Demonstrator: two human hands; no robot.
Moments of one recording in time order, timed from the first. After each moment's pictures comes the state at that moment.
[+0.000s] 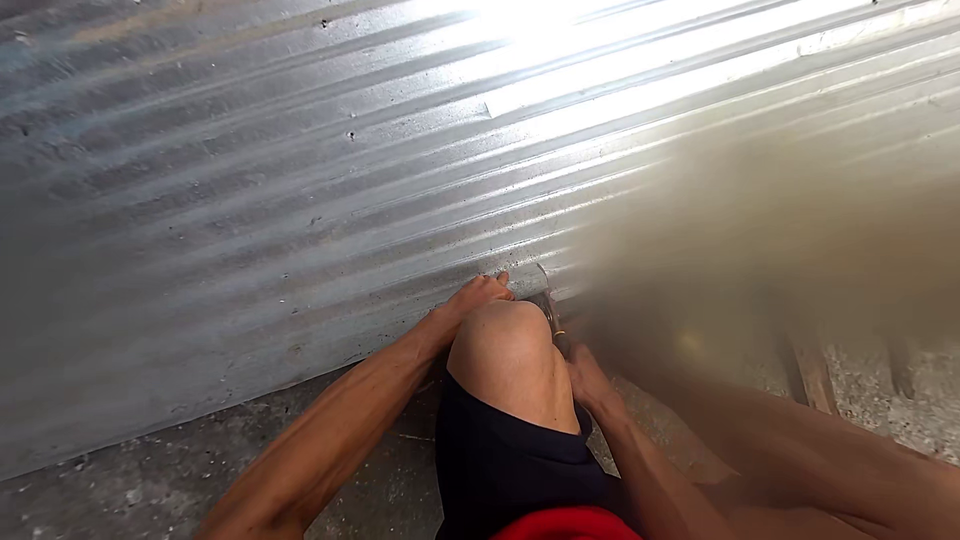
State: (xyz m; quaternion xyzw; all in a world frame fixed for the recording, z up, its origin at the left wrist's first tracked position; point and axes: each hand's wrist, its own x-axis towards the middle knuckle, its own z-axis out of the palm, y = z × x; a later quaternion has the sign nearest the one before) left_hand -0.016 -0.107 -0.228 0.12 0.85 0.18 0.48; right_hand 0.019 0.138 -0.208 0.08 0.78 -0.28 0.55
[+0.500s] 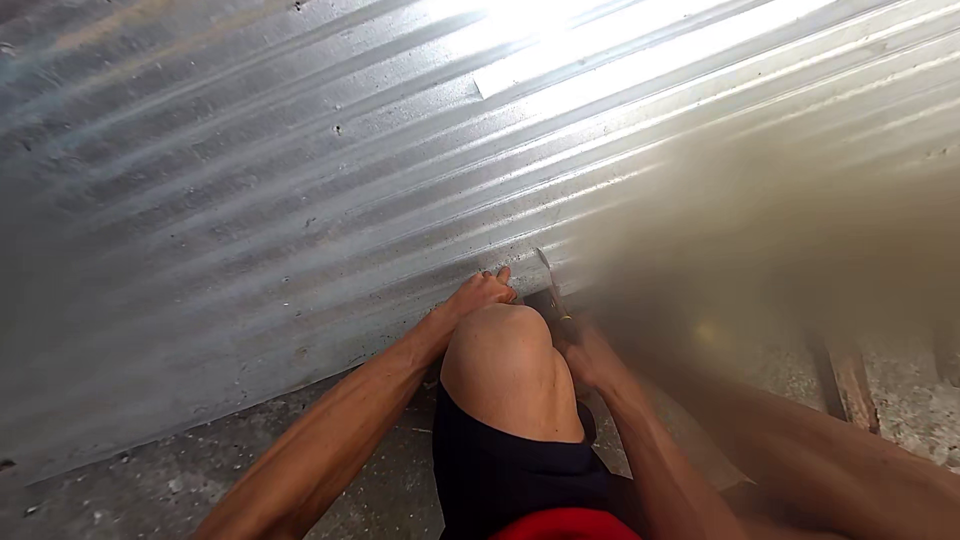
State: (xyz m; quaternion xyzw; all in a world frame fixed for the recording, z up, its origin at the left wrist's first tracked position) left_hand -0.021 -0.101 -0.220 0.11 0.83 0.15 0.52; right_hand -0.010 0.125 -0.198 0.08 0.77 -0.23 0.59
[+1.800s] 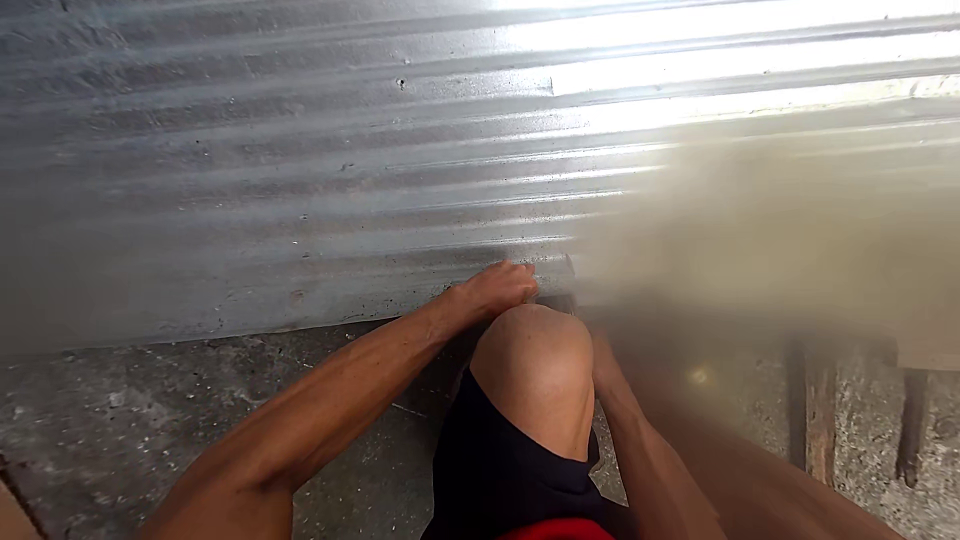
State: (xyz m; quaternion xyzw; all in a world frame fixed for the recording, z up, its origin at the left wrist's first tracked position) left_hand -0.006 -0.113 -0.227 0.16 0.89 0.20 0.38; right_hand -0.014 0.126 -0.227 0.02 0.82 -0.24 0.52
